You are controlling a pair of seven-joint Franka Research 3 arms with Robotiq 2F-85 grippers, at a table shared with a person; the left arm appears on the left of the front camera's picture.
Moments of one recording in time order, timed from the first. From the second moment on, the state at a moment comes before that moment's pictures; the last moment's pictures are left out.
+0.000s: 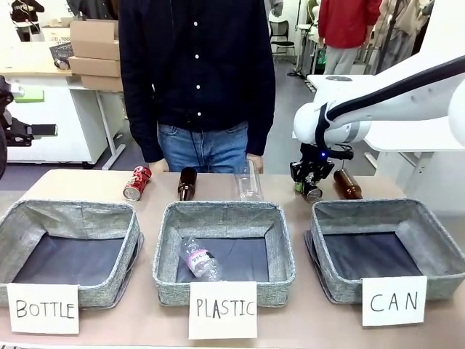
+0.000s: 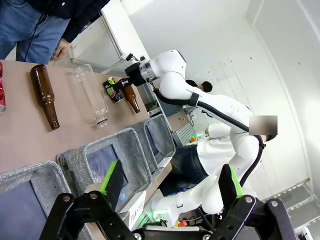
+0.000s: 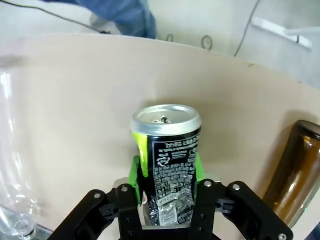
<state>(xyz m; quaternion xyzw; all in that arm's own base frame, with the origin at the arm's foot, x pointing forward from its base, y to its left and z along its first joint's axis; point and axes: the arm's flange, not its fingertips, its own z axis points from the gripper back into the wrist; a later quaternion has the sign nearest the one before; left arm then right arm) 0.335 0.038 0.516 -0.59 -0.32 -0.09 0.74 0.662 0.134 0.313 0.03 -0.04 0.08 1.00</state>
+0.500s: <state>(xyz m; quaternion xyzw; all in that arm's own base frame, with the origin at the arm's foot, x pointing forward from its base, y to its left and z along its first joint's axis) 0.335 0.038 0.516 -0.59 -0.32 -0.09 0.74 0.663 0.134 0.315 0.03 -0.04 0.08 1.00</state>
